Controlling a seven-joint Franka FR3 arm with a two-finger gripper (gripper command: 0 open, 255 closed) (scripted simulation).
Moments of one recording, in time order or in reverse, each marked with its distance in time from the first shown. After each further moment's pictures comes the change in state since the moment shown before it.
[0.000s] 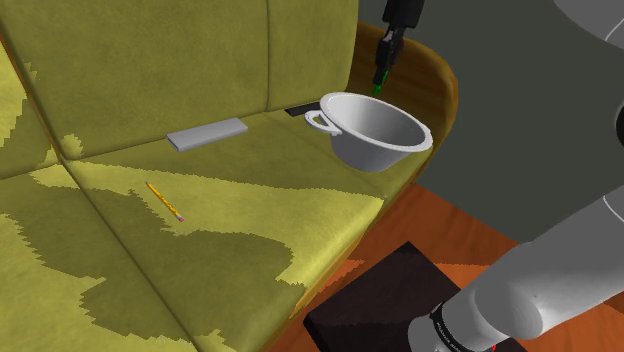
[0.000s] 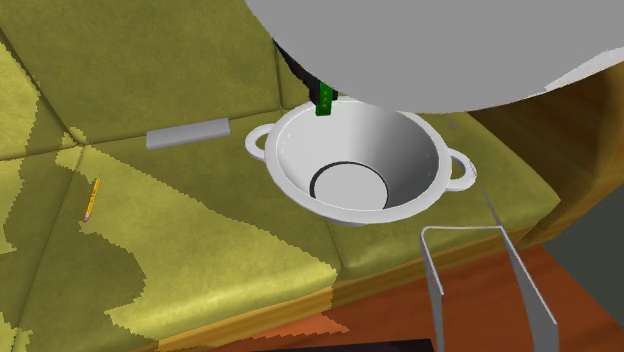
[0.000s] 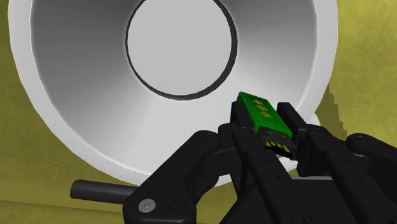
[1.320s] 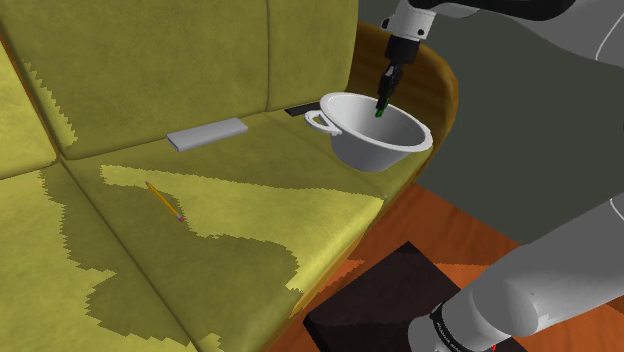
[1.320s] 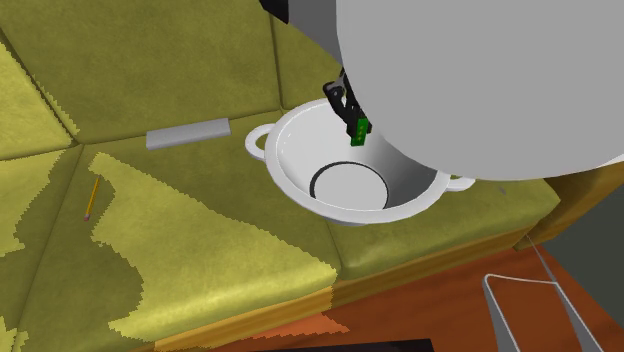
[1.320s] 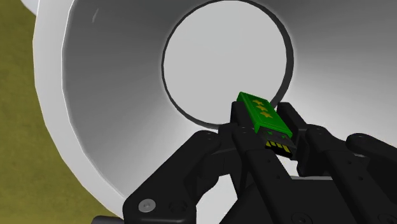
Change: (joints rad) arm -0.055 -0.039 -0.067 -0.236 -0.015 0.197 -0.124
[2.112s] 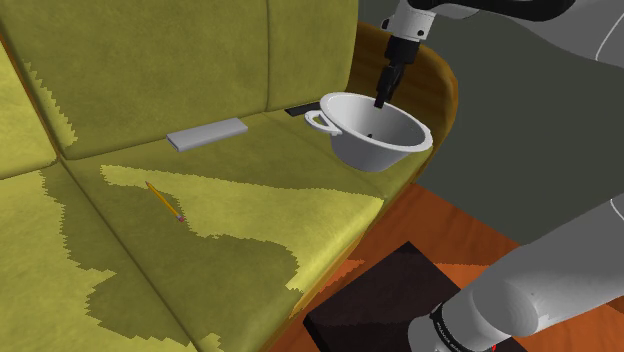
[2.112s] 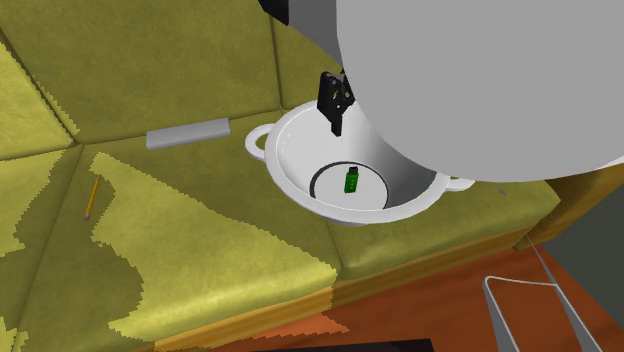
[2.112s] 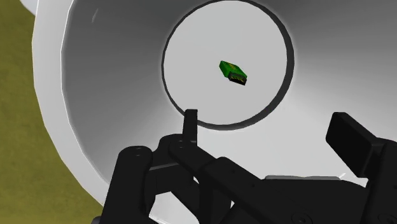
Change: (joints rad) arm 0.000 -0.001 0.000 -0.005 0.000 0.004 0.000
